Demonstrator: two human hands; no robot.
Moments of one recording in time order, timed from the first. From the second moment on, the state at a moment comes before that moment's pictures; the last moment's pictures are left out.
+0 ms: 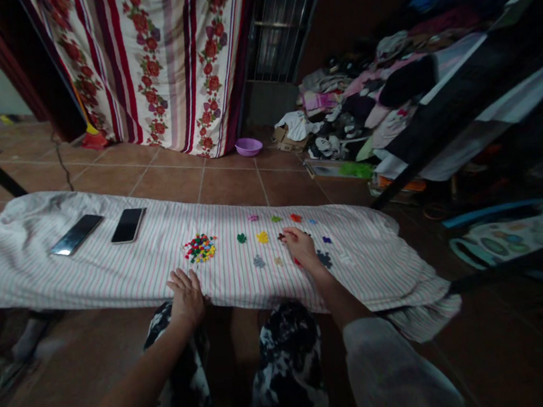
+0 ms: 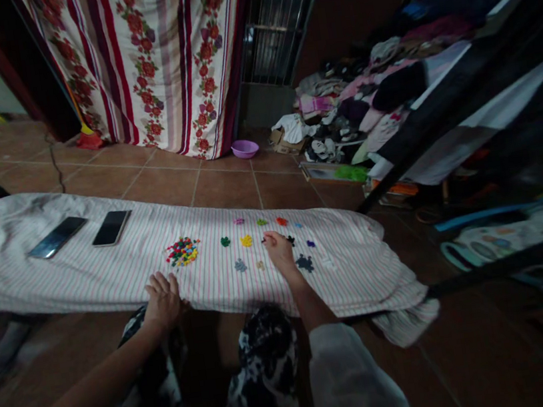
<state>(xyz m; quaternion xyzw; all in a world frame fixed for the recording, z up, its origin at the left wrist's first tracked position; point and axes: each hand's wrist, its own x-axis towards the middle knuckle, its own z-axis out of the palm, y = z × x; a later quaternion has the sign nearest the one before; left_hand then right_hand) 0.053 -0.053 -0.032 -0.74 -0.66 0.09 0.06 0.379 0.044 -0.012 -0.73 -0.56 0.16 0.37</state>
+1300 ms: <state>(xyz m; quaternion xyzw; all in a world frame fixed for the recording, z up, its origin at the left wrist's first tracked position) 0.053 -0.050 -0.038 -0.74 -0.66 0.11 0.08 0.155 0.107 -0.013 -0.68 -0.71 0.15 0.09</state>
